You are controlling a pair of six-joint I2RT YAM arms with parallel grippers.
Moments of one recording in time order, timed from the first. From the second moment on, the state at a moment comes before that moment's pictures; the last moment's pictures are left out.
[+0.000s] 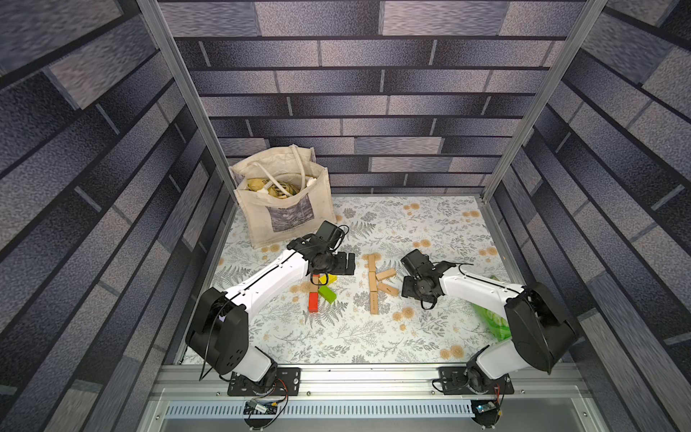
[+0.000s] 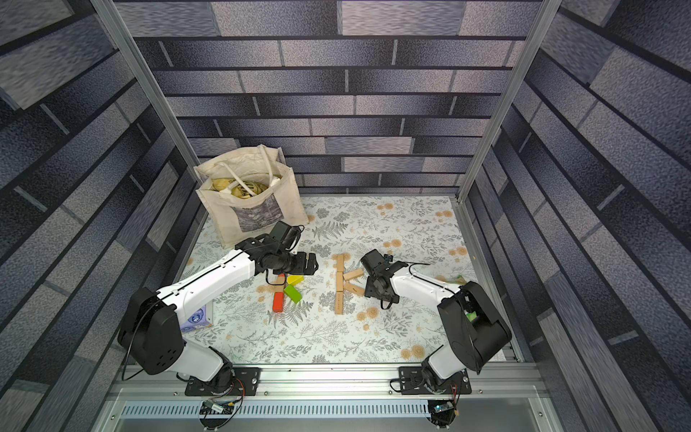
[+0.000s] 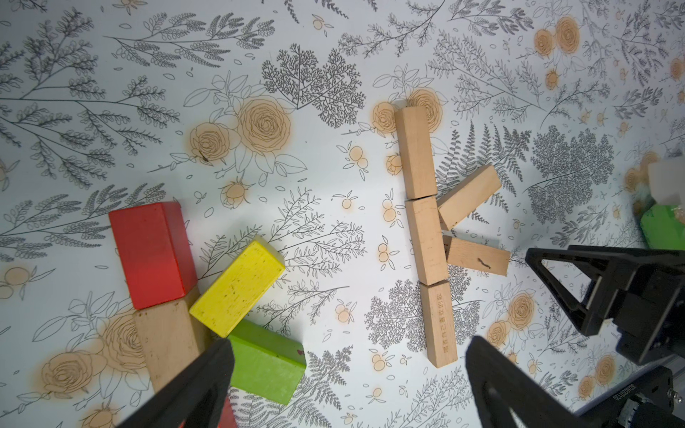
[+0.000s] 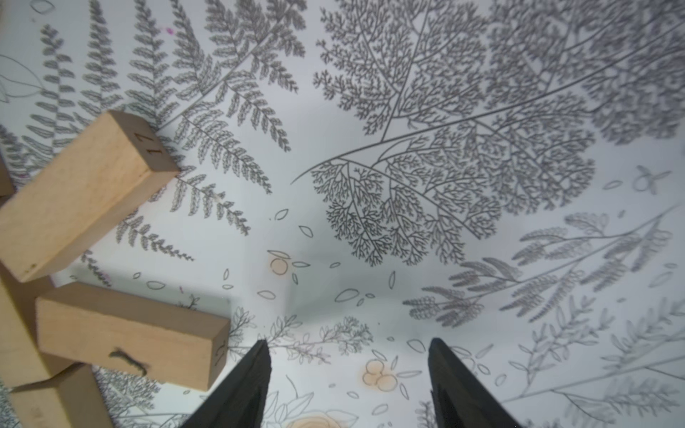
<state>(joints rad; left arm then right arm) -0.56 1.51 1.15 -0.69 0.13 -0.43 0.60 1.48 0.85 -0.68 0.17 0.75</state>
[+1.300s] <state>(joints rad) 0.08 1.55 0.33 0.78 0.01 -0.07 0.12 1.51 0.30 0.81 0.22 -0.04</state>
